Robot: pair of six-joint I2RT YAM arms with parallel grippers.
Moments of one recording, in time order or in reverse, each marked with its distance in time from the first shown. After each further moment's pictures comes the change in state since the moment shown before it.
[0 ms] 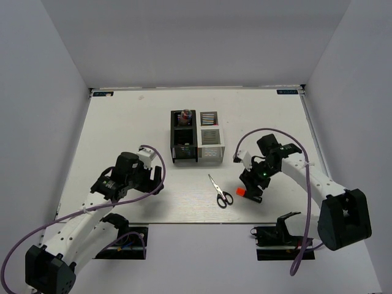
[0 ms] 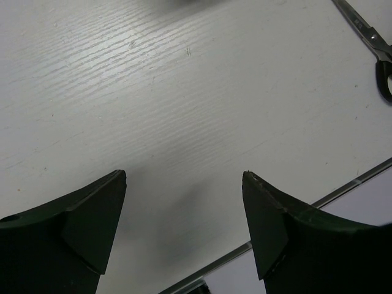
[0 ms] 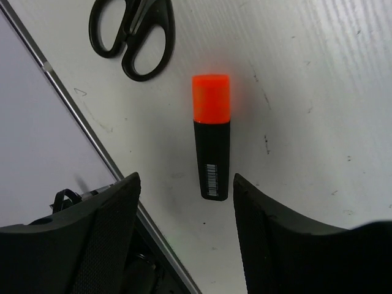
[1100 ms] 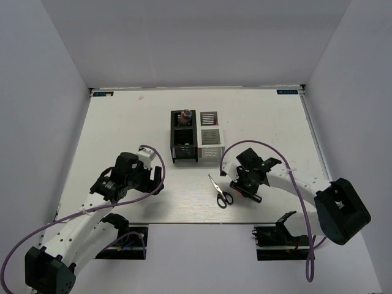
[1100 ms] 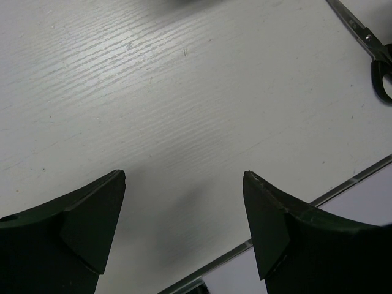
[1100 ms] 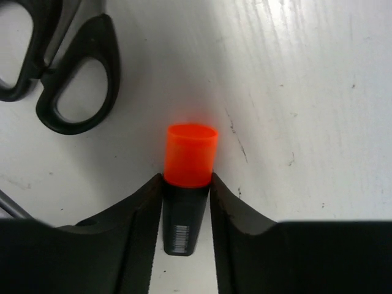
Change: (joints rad) left arm 0.000 -0.013 0.000 -0.001 0.008 0.001; right arm 0.269 0.051 -0.185 0.372 0.326 0.111
